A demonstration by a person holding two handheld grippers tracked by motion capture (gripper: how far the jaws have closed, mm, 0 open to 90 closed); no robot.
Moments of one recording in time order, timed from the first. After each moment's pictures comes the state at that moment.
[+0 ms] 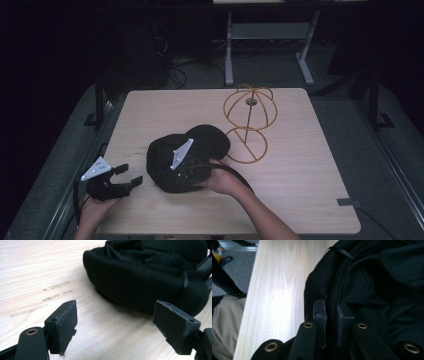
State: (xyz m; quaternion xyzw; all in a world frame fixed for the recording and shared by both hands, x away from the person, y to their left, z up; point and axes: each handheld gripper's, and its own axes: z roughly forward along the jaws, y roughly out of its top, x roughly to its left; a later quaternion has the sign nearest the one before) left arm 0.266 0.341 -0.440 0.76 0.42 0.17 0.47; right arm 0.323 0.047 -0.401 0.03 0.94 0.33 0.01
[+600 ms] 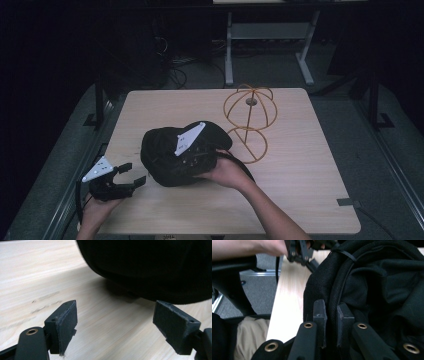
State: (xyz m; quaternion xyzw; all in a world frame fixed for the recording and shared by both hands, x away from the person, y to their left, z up) left arm 0.261 0.328 -0.430 0.76 0.38 0.17 0.50; right arm 0.320 0.028 -0.343 0.03 0.91 0.41 0.00
